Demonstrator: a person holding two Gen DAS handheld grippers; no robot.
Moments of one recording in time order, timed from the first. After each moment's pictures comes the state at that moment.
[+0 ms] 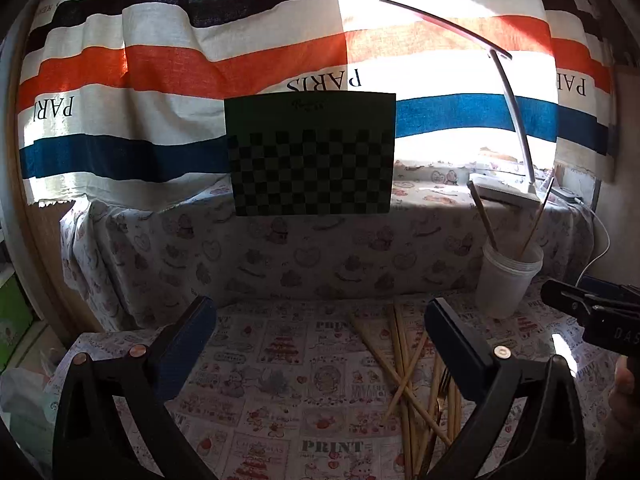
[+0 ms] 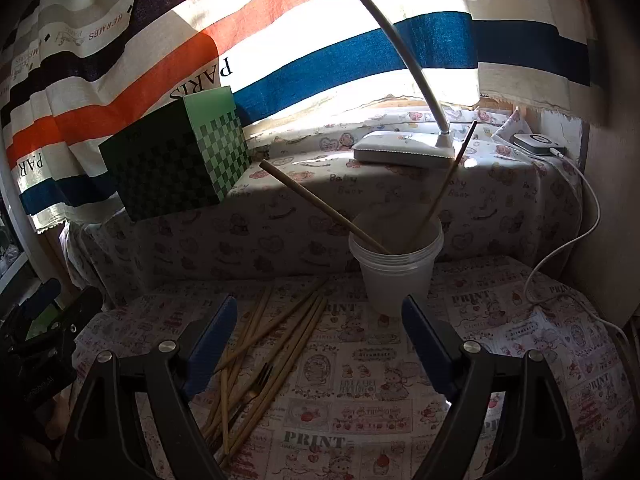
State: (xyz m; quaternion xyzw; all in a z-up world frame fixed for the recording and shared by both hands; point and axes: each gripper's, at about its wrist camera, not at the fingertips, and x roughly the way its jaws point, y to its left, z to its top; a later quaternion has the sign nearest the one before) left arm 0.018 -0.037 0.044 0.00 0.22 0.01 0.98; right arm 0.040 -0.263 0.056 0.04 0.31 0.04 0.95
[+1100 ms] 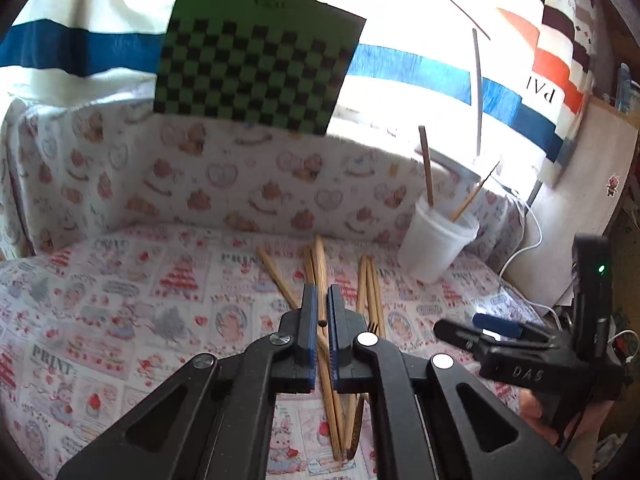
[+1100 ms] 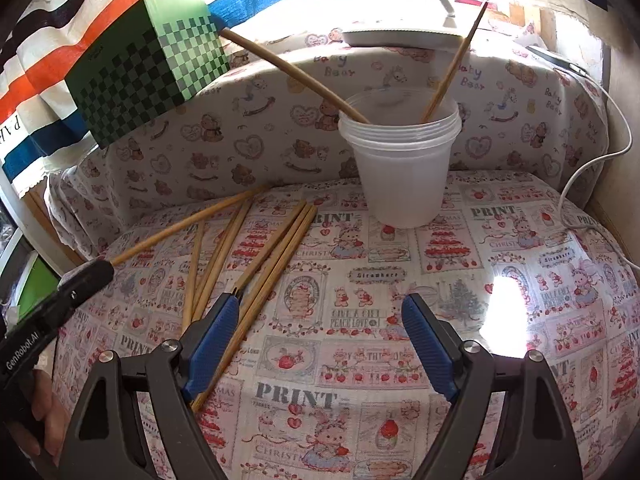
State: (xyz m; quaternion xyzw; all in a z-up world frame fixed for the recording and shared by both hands) left arm 0.028 -0.034 0.008 -0.11 0.28 -0.14 0.94; right arm 0.060 -0.265 -0.014 0.05 0.42 0.06 0.90
